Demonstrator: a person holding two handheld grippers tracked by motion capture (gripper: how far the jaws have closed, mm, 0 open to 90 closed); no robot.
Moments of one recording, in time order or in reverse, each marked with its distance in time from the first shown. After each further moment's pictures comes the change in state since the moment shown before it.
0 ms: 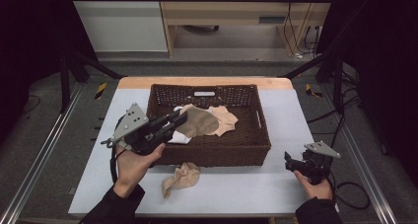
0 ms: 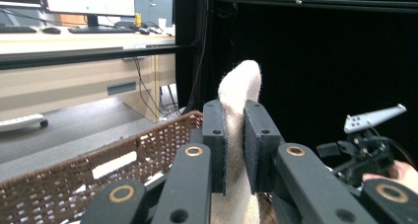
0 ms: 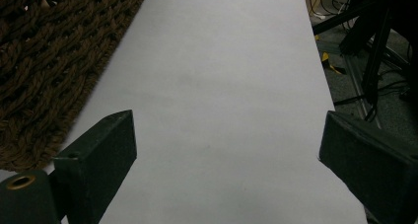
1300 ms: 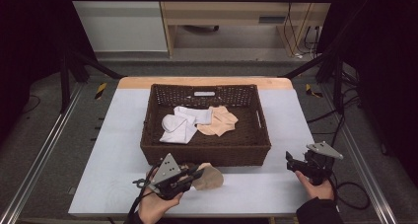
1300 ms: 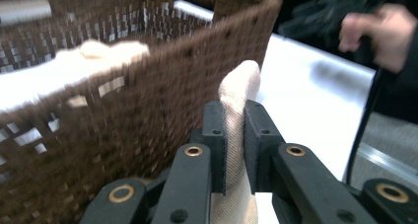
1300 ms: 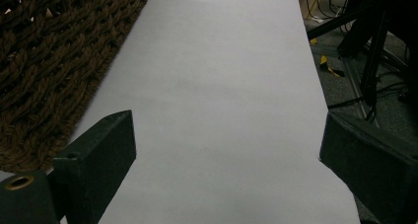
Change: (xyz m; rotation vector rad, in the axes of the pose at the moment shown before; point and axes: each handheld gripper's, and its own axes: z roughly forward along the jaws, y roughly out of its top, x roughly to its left) left arm -0.039 -0.134 0.018 0.338 -0.084 -0.010; right arm -0.002 0.000 -0.004 -0.016 -0.001 0.011
